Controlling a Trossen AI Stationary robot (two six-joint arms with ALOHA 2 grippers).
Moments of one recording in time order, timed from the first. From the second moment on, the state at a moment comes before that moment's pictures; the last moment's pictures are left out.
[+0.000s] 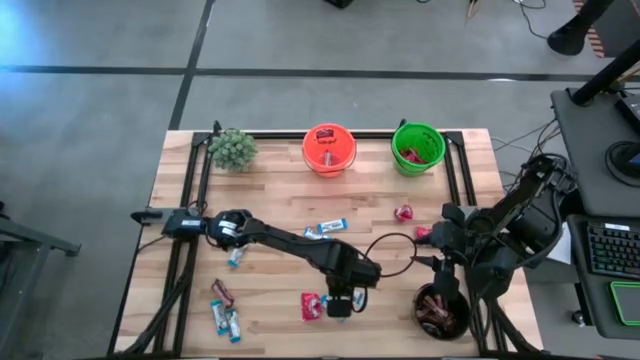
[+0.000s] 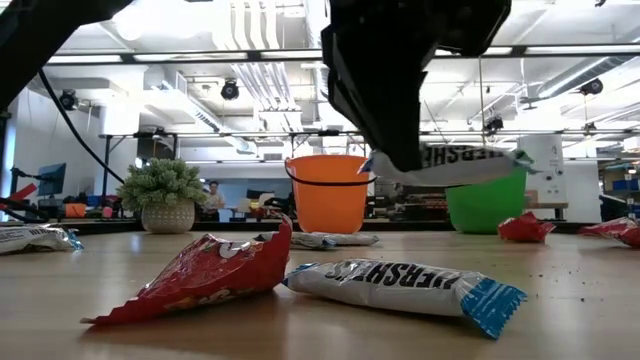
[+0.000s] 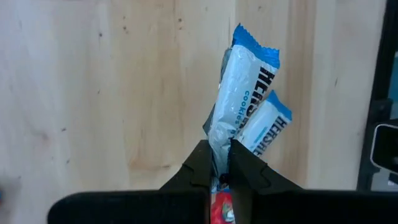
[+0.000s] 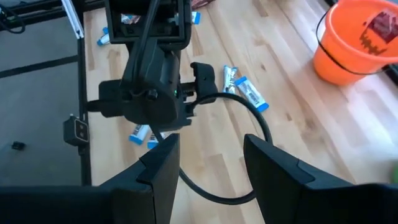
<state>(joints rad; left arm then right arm) -0.30 2.47 2.35 -1.22 0.18 -0.29 0.79 1.37 1.68 -1.36 0.60 0.91</state>
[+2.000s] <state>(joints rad) 0.24 2.08 2.36 -1.50 0.02 0.28 0.24 1.24 1.68 -1.37 0.90 0.62</state>
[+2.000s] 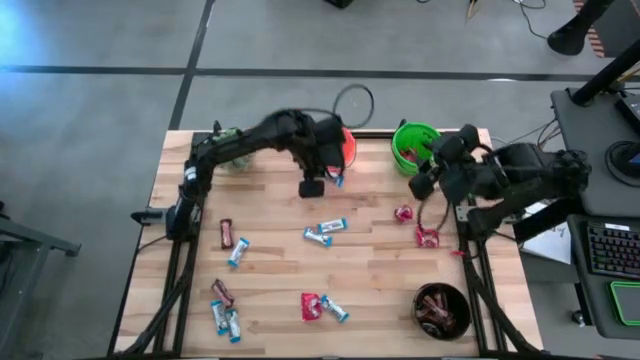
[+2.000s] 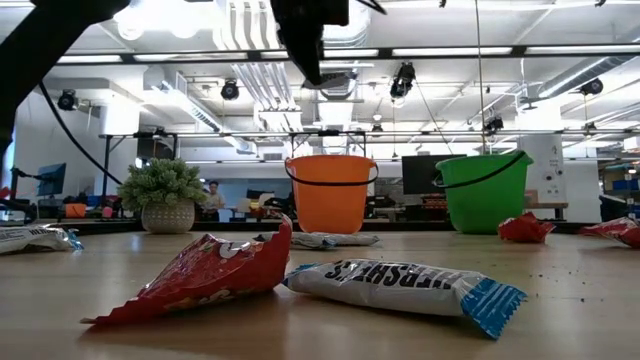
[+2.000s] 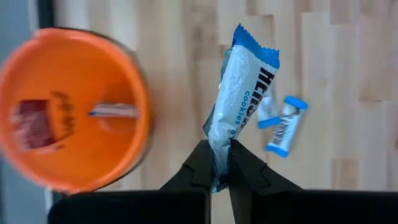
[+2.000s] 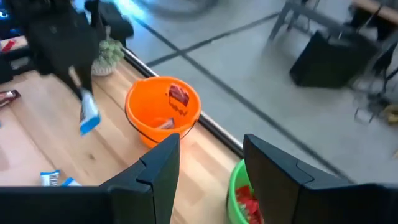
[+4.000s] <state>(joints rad) 0.60 2.00 2.36 -1.31 0.04 0.52 -0.63 1.52 1.68 -0.62 -0.28 0.12</state>
